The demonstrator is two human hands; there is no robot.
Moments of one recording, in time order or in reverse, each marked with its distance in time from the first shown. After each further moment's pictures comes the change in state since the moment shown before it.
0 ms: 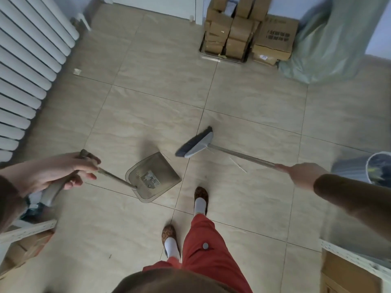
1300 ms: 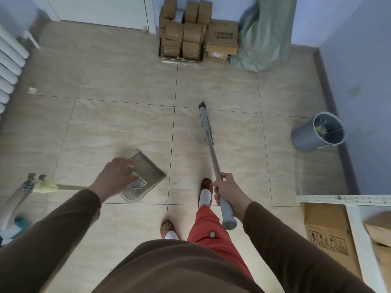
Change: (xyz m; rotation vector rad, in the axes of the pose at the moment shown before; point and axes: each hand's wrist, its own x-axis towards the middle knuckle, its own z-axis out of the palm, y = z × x) left_hand 0.050 -0.085 0.109 0.704 0.260 0.637; right_hand -0.162 -0.272 0.054 2.133 -0.013 0.284
